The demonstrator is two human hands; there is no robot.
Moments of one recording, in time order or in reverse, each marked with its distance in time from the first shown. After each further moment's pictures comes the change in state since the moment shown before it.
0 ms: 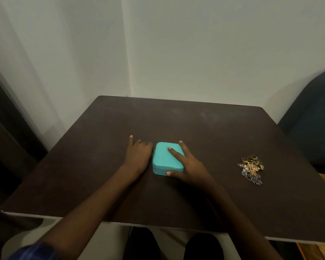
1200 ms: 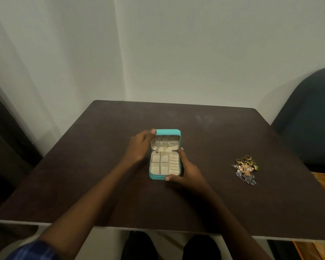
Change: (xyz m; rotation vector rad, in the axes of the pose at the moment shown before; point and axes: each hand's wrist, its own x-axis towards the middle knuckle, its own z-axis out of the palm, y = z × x) left_hand 0.018 0.007 -0.017 -1.051 0.208 -0.074; right_hand -0.012 0.005 0.010 0.472 0.110 0.111
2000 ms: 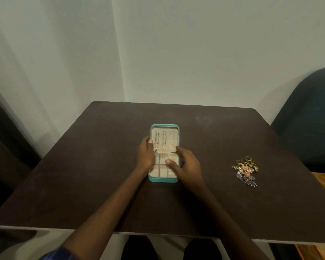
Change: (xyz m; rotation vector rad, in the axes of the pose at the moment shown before) left_hand -0.001 -0.021 0.046 -0.204 0.158 -0.247; right_hand 0.014 -0.005 0.009 -0.035 0.348 -0.071
